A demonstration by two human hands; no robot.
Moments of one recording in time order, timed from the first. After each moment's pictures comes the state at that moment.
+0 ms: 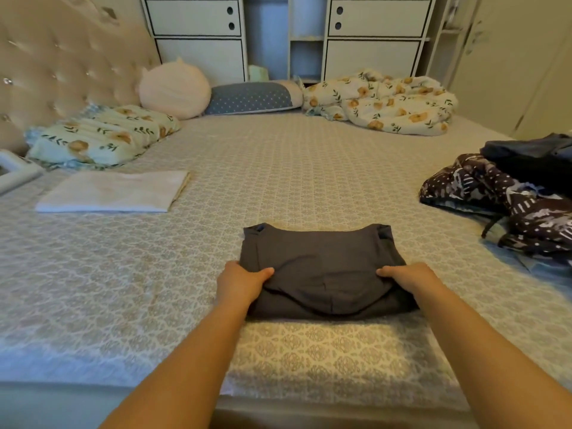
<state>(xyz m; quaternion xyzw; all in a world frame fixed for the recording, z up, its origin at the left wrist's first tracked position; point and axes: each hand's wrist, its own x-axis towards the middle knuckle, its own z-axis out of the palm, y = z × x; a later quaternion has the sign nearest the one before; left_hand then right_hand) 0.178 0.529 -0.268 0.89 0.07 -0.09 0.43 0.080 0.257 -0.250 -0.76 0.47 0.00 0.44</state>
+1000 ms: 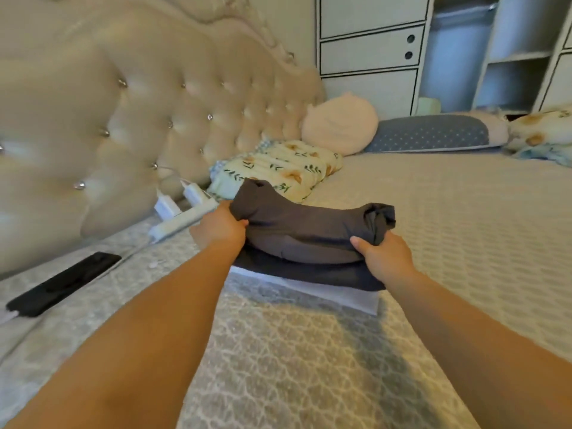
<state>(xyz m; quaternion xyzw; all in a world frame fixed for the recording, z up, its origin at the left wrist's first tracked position) 0.544 0.873 -0.191 0.94 0.18 0.20 0.20 0.515 0.617 -0.220 -0.84 0.09 -0.07 0.53</state>
